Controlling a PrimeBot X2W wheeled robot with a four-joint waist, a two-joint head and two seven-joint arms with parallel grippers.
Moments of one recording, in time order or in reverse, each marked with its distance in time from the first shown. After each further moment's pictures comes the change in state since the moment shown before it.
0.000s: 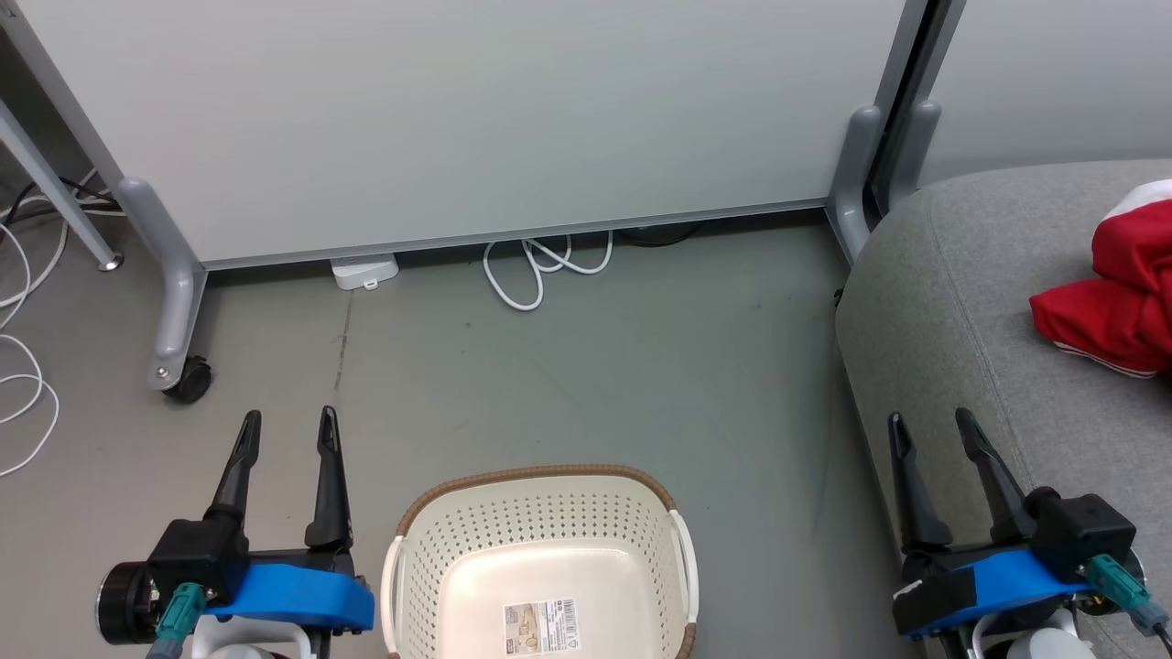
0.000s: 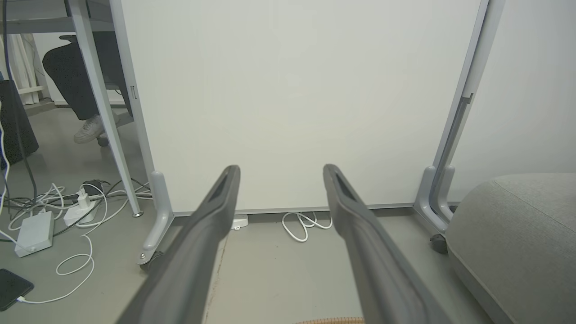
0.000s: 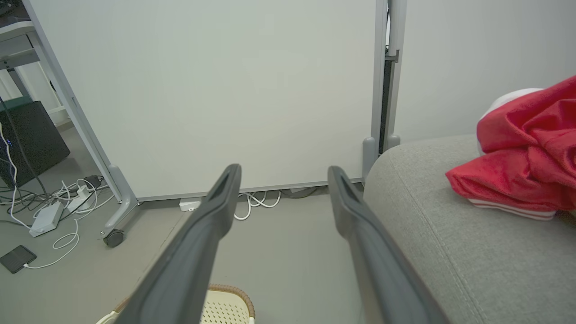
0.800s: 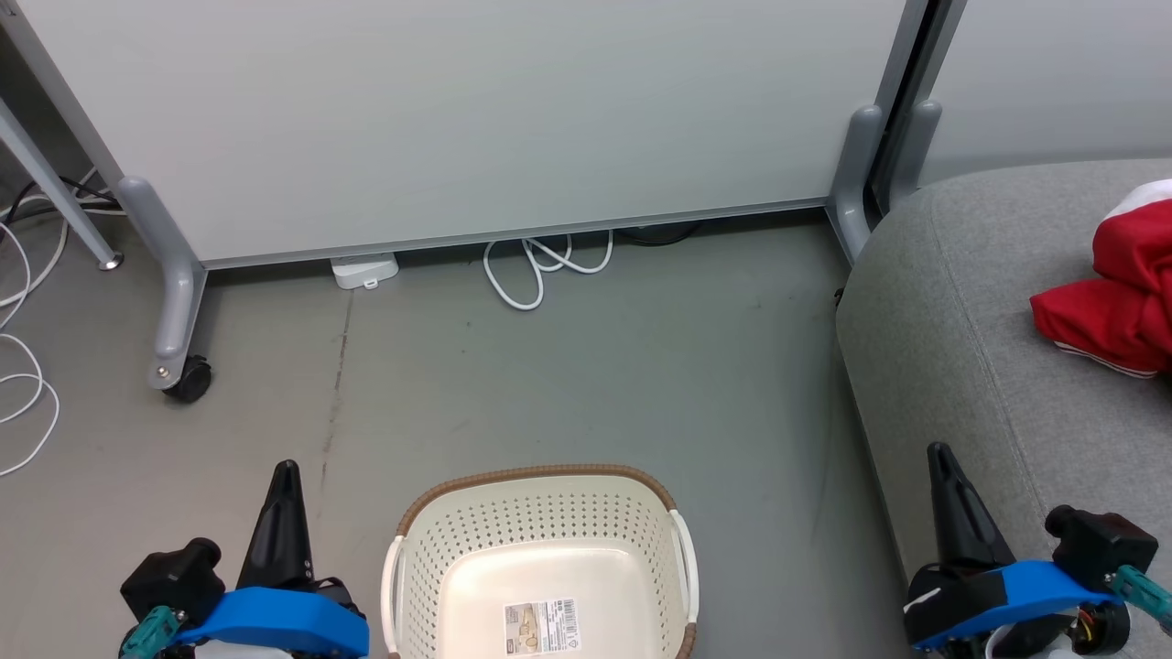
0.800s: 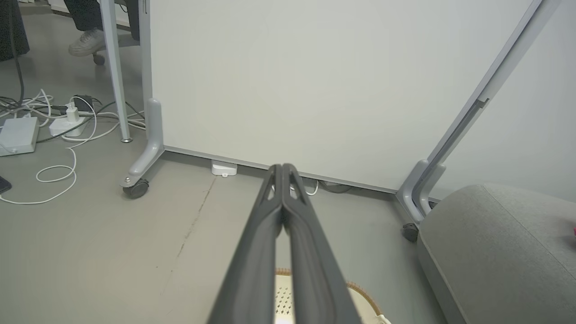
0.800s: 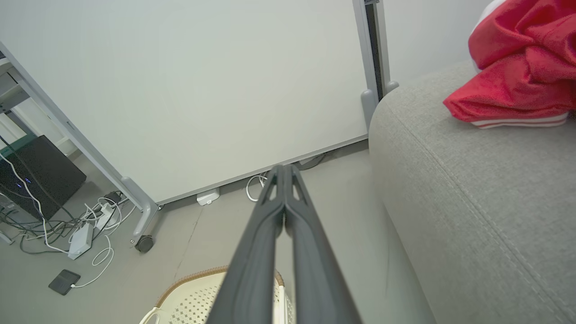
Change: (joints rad) left arm 0.038 -0.007 0.009 0.066 -0.191 0.000 0.063; right arm 0.018 0.003 -0.010 0.056 0.194 0.000 0.054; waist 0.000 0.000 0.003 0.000
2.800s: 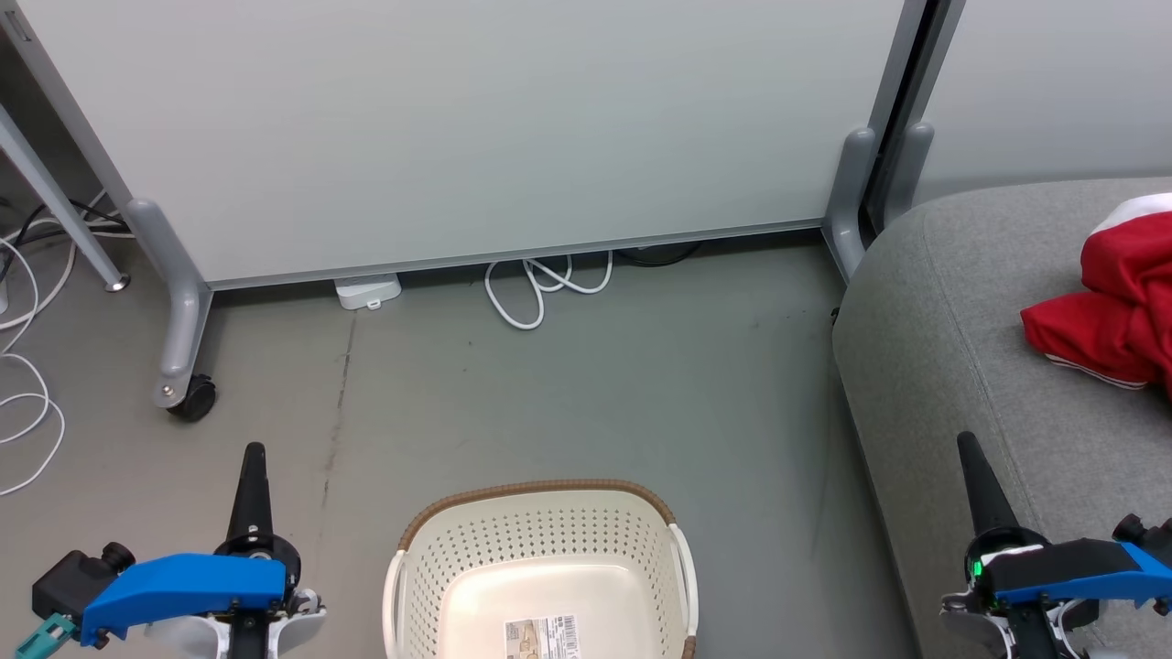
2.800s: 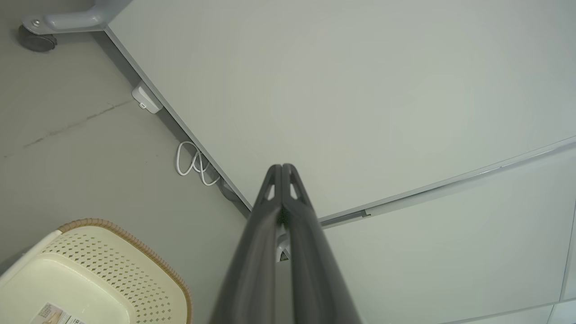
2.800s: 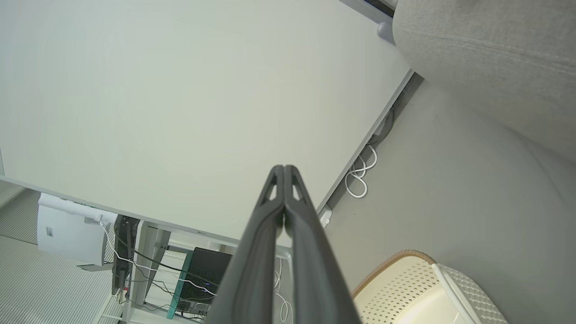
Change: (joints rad) left arm -0.041 0.001 0.053 -0.053 -0.839 0.013 0.201; right arm -0.022 0.000 -0.052 -0.028 0.809 0.000 0.210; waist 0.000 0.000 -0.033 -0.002
